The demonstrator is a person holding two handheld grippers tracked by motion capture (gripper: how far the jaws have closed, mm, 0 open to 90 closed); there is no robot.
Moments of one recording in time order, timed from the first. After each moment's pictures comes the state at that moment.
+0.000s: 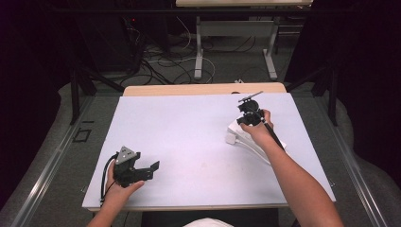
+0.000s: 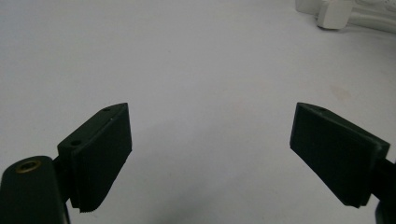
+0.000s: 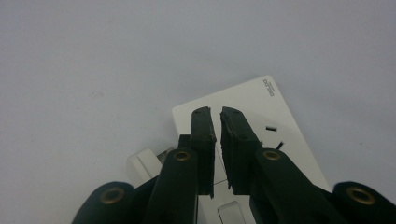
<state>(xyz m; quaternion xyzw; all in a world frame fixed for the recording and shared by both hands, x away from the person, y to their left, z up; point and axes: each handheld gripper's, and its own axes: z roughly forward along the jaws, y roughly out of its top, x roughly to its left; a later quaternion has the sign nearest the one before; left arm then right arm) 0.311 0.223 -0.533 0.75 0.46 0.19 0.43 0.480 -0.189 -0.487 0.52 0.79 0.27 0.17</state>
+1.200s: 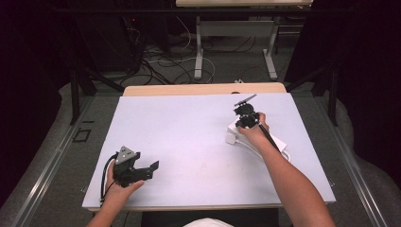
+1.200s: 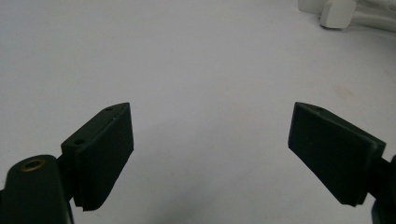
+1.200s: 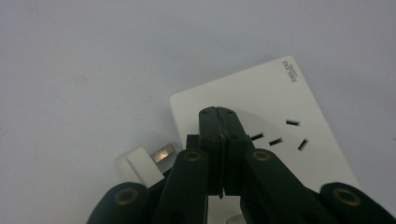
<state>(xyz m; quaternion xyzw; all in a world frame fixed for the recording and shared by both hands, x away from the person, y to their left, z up) 0.311 0.225 -0.533 0.76 0.46 0.18 0.43 0.489 -0.180 -0.510 0.53 0.80 0.24 0.15</state>
